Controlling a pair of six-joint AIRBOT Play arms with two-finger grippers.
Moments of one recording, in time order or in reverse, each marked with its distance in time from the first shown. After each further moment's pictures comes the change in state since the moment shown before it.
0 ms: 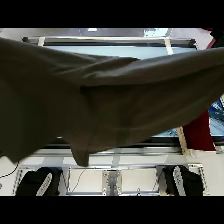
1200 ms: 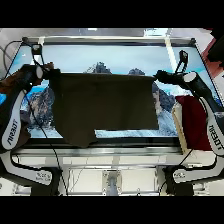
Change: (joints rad) left arm 0.125 -1.052 0.104 0.291 0.124 -0.142; right arm 0.358 -0.934 -0.103 -0.171 -0.386 -0.016
